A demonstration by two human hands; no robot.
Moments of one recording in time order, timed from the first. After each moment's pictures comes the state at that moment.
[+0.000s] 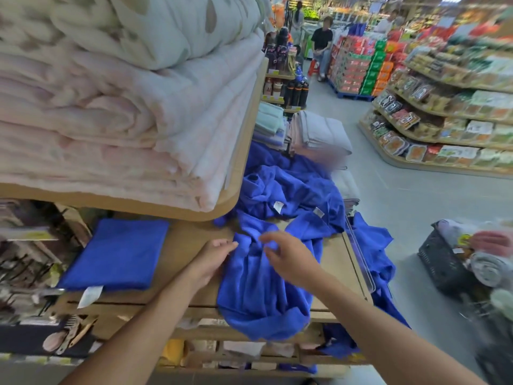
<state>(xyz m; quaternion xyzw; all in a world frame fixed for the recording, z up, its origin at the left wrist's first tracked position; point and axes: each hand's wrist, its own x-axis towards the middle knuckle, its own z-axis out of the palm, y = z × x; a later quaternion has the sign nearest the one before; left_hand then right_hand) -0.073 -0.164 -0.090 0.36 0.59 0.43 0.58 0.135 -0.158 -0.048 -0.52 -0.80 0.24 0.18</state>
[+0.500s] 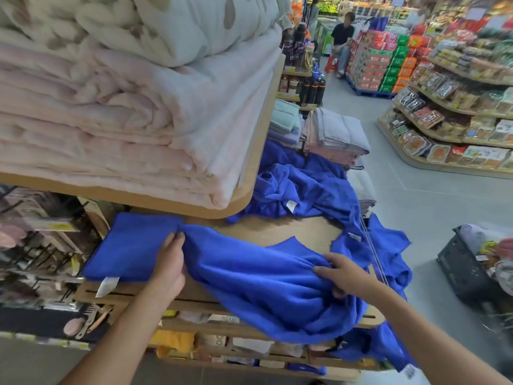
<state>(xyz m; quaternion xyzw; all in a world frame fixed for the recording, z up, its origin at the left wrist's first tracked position) -0.148 -0.197 -0.092 0.13 0.58 0.66 0.45 0.231 -0.143 -0.079 -0.58 -0.65 0.47 0.11</state>
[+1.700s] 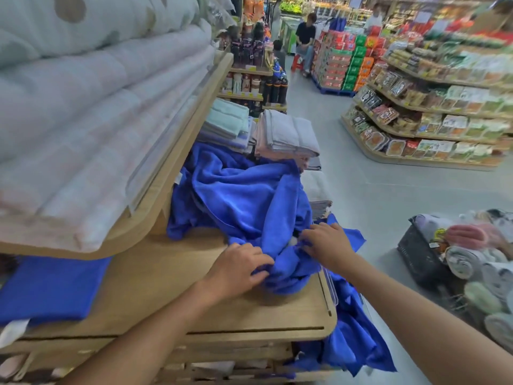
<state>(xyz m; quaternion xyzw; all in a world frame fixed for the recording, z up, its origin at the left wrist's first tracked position) 0.047 -0.126 -0.077 0.87 0.44 0.21 0.04 0.300 -0.061 -0.039 -0.57 -0.81 -0.06 -0.08</state>
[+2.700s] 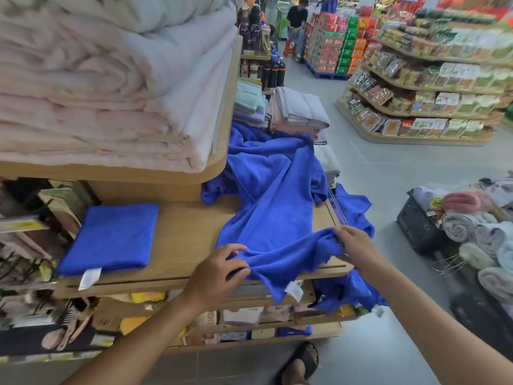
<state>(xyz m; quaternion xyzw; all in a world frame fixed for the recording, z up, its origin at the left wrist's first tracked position) -0.068 -0.262 -0.121 0.80 0.47 0.32 0.15 0.265 -0.216 -0.049 -0.69 -0.41 0.46 0.37</state>
